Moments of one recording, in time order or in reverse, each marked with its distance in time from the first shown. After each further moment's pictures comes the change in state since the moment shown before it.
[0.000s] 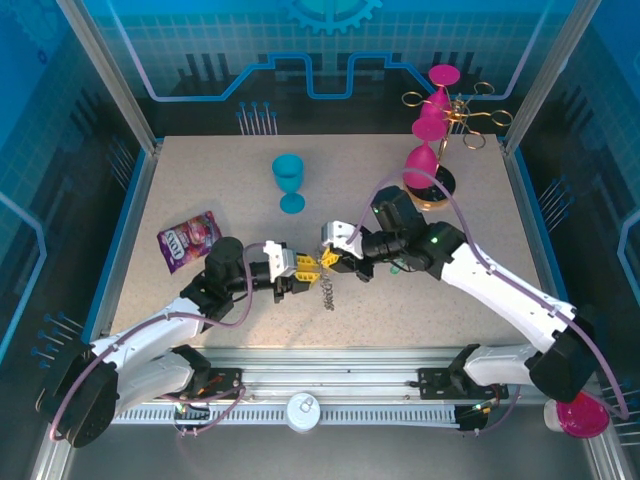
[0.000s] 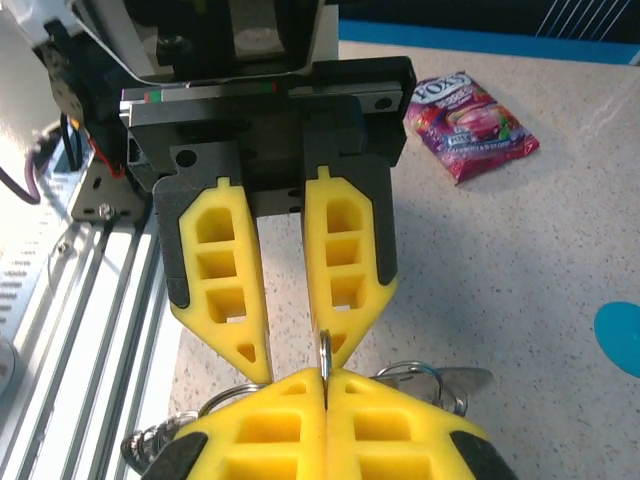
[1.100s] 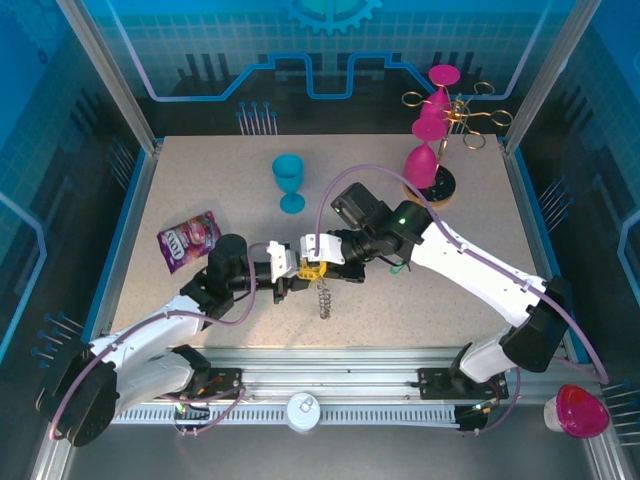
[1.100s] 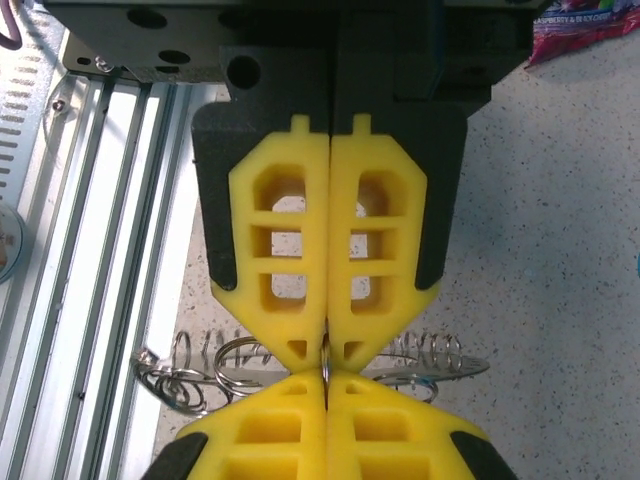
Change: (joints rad) left arm -0.003 0.005 0.032 -0.088 0.016 0.038; right arm 0.116 0.183 0.262 -0.349 0.214 -0.111
